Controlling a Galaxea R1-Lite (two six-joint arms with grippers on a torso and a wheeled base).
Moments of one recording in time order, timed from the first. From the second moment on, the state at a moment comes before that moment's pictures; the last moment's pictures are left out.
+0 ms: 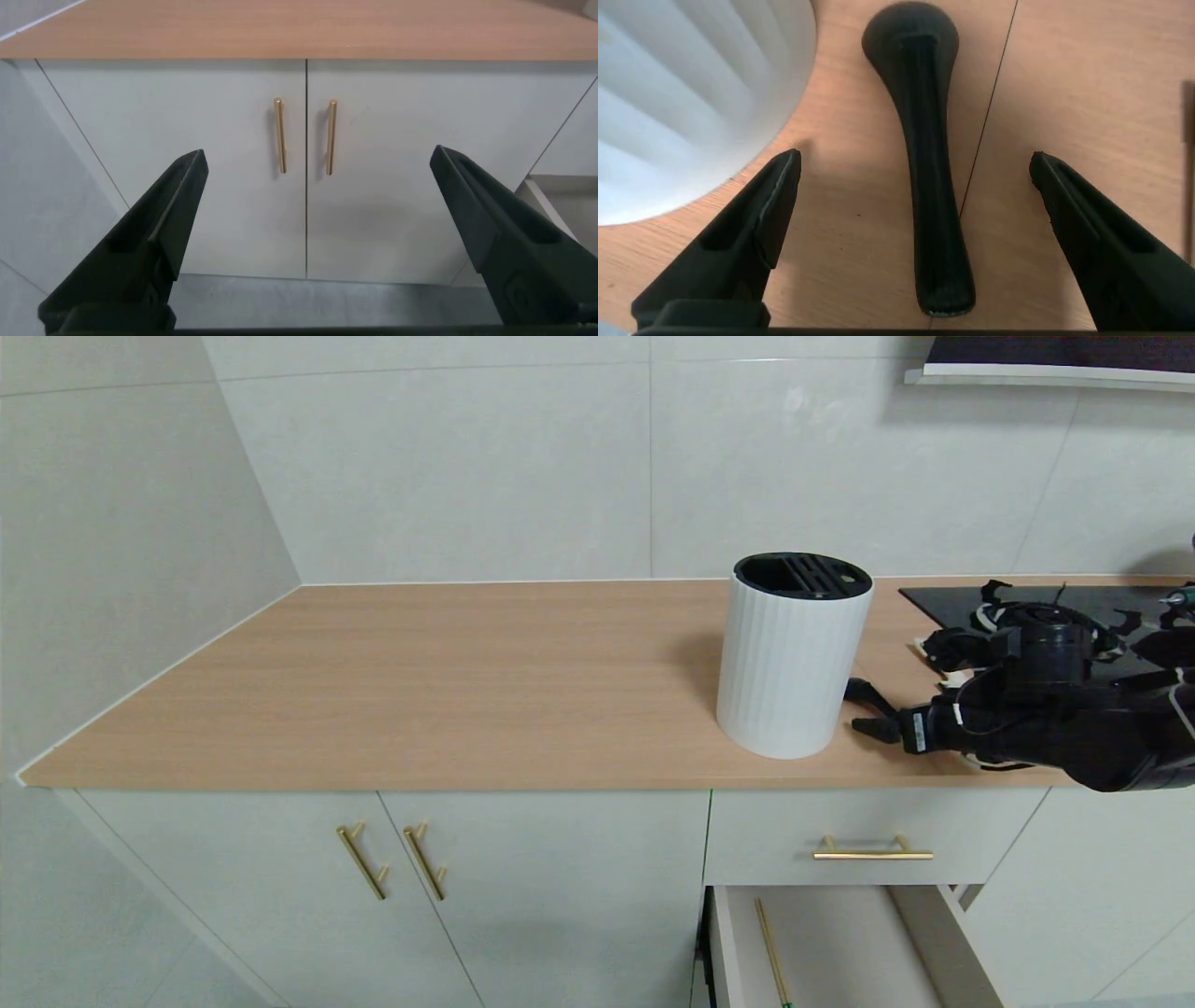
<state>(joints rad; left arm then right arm) 0.01 0.00 0.00 0.00 0.03 0.00 0.02 2.04 -1.08 -0.52 0.24 -0.14</state>
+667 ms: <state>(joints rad) 0.01 0.00 0.00 0.00 0.03 0.00 0.02 2.06 -1.08 -0.55 0.24 -0.14</state>
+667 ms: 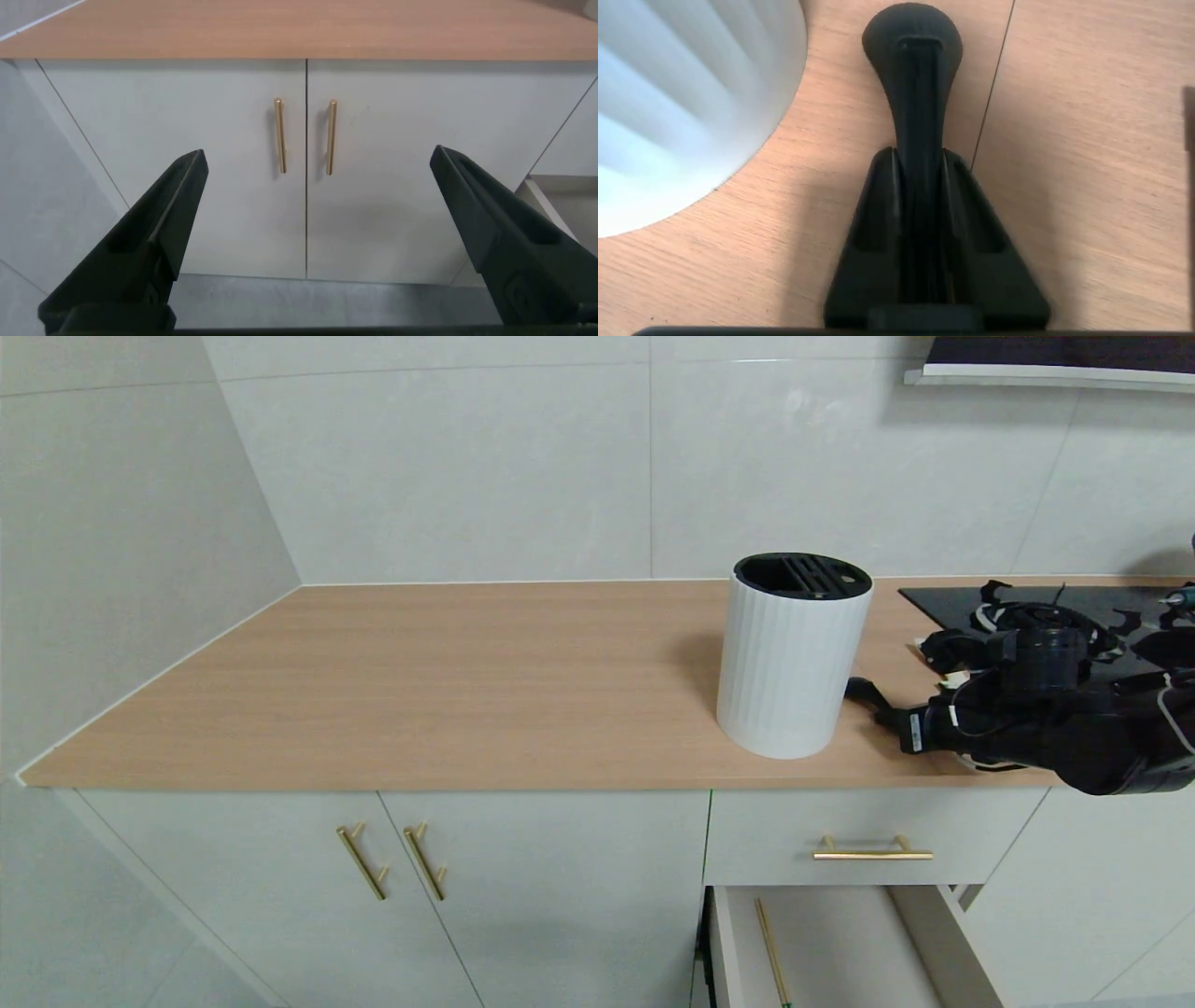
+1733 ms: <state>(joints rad) 0.01 0.00 0.00 0.00 0.03 0.00 0.02 1.61 -0.85 -0.31 0.14 0.07</state>
